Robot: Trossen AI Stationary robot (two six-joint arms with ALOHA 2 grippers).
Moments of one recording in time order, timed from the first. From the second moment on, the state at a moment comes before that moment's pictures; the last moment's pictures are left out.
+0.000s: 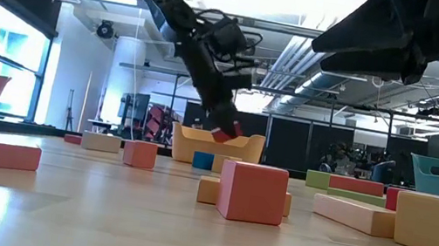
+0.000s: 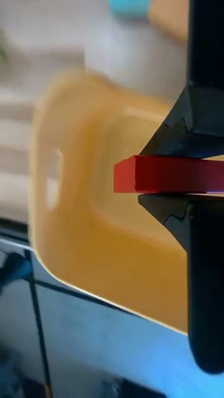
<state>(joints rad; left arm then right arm) 0.42 2.03 1.38 -0.12 -0.21 0.48 0.63 1.56 0.77 0.15 0.99 0.63</state>
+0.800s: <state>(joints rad) 0.38 1.90 1.38 -0.21 -0.39 0.45 0.63 1.56 0.77 0.14 0.99 0.66</state>
